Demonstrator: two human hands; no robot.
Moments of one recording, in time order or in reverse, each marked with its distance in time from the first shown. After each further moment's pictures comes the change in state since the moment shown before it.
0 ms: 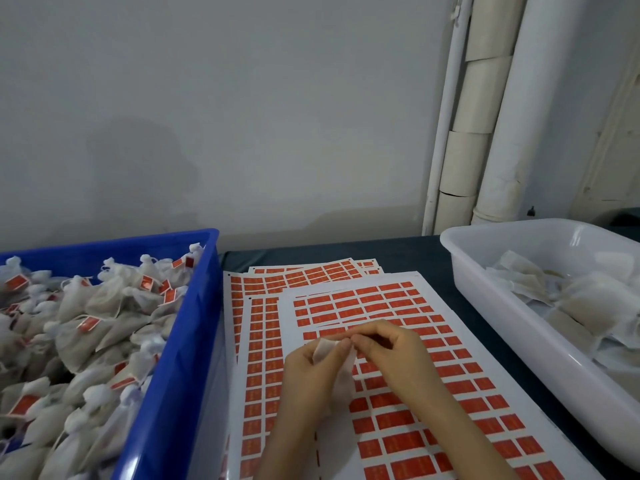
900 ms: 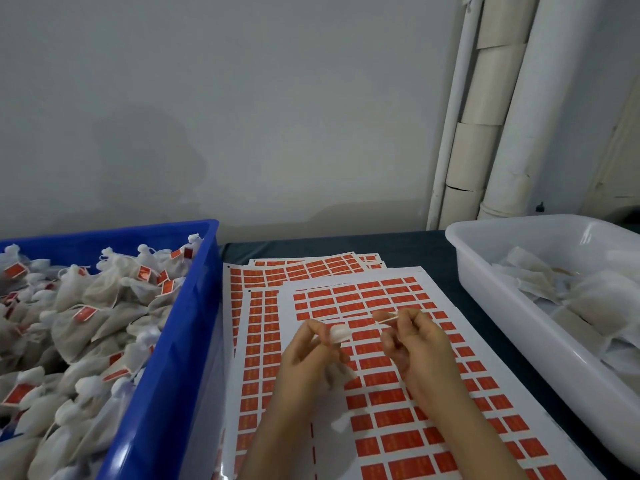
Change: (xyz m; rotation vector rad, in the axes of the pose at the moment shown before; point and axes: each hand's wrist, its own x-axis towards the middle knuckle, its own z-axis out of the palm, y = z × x) left_hand -0.002 0.007 -0.013 -0.114 -0.176 0.024; right_hand -0.003 0.007 -0.014 0.462 0.208 0.282
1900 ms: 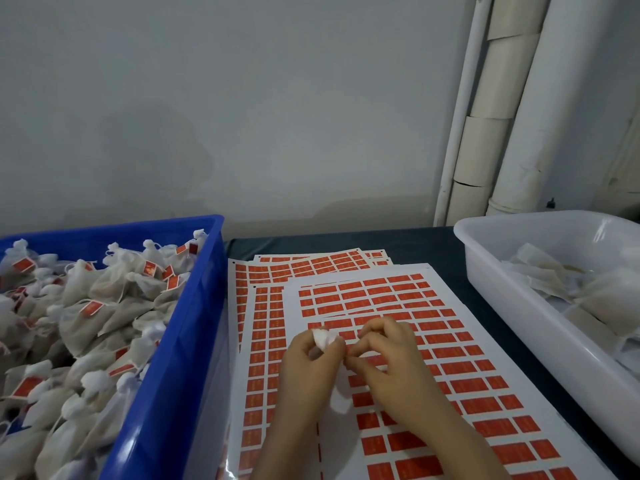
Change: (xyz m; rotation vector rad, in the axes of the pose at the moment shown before) left_hand 0.004 -0.011 0.010 0.223 0.281 -0.016; right_hand -0.012 0.015 0.018 -0.769 -0.246 -0.426
